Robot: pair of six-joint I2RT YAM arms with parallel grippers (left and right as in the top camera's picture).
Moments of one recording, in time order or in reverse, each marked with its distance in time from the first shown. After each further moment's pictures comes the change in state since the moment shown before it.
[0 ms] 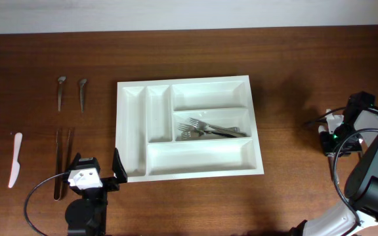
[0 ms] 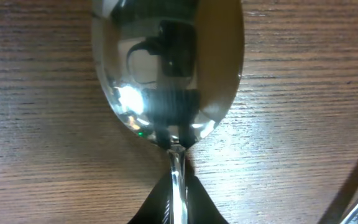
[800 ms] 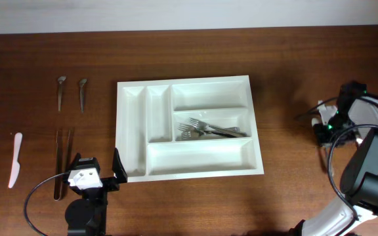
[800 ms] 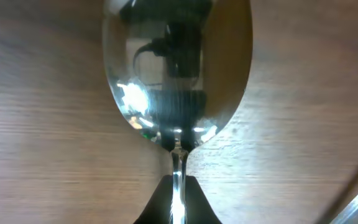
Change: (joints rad) left arm 0.000 0.000 0.000 0.000 0.000 0.000; right arm 0.085 0.035 0.157 -0.141 -0.032 0.003
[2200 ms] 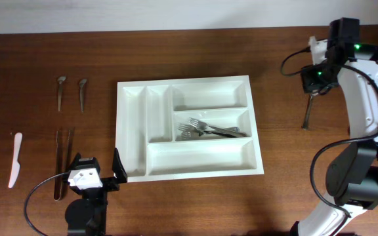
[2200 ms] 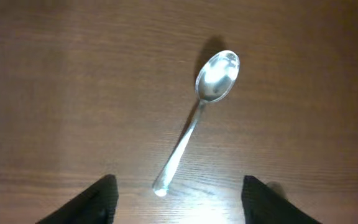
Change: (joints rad) left arm 0.000 0.000 0.000 0.000 0.000 0.000; right arm 0.213 0.006 0.467 -0.071 -0.015 0.184
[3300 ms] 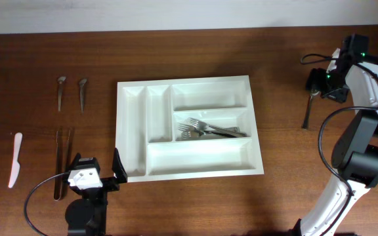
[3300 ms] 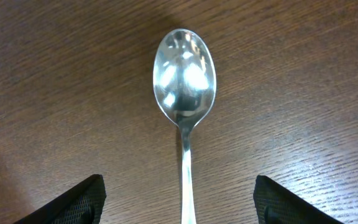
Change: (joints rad) left arm 0.000 0.000 0.000 0.000 0.000 0.000; right arm -0.142 0.231 0.005 0.143 -0.152 0.373
